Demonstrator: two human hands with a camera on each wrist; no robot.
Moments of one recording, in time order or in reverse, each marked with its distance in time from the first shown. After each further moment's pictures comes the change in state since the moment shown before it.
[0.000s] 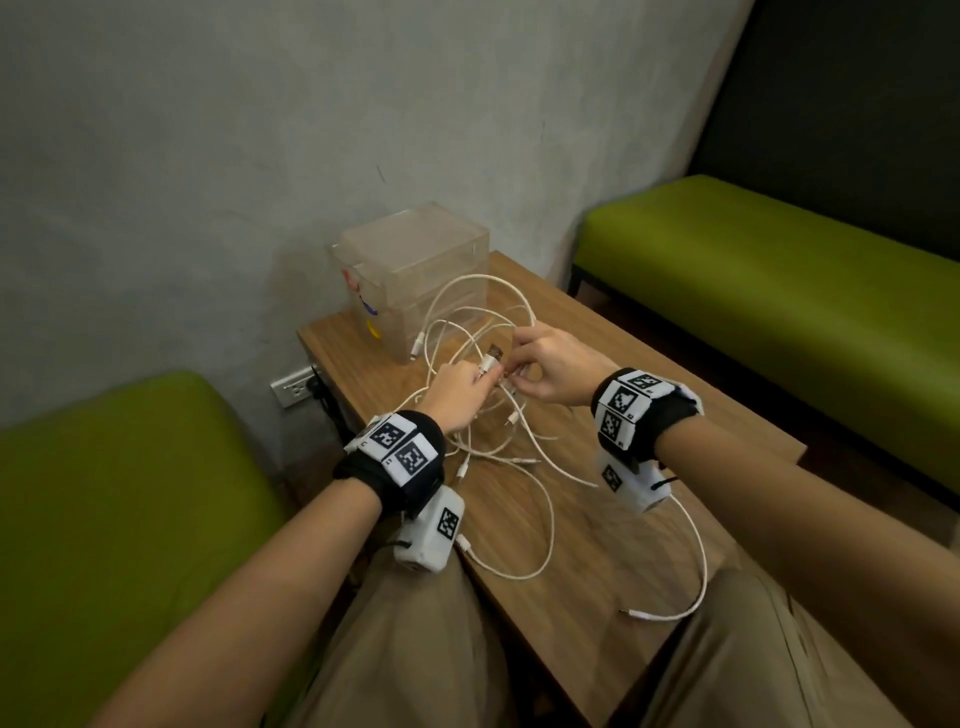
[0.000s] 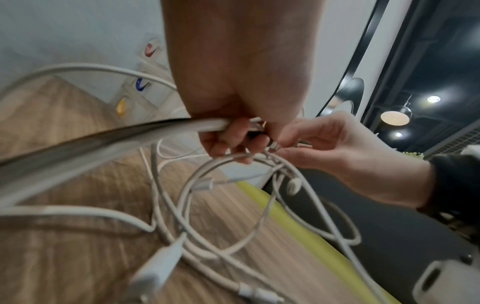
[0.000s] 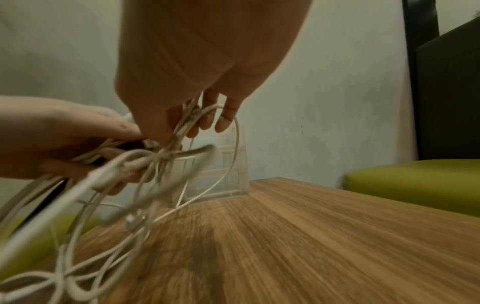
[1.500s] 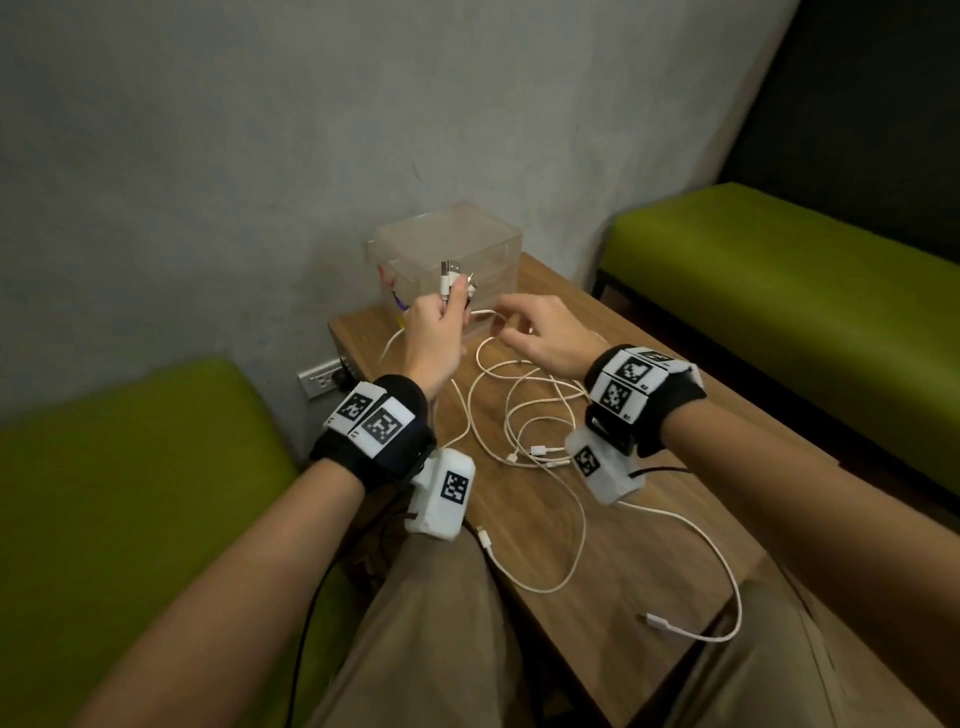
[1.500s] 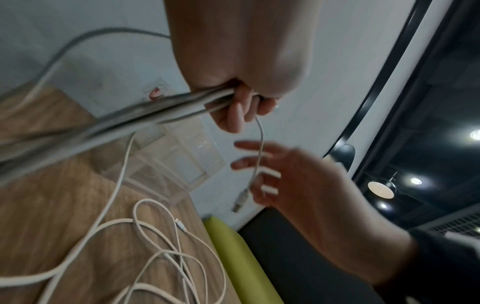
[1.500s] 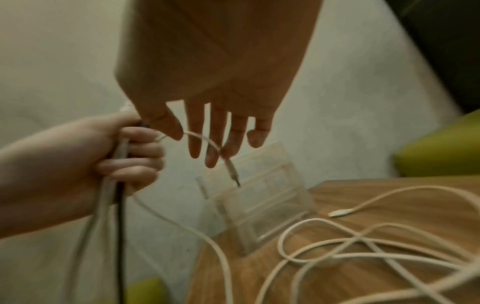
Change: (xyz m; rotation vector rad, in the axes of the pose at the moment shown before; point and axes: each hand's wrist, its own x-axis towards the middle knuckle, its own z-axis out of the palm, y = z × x) left_hand -0.009 0.010 -0.058 -0.509 0.486 0.069; right_hand 0.041 -0.034 -0.011 0.248 0.151 0.080
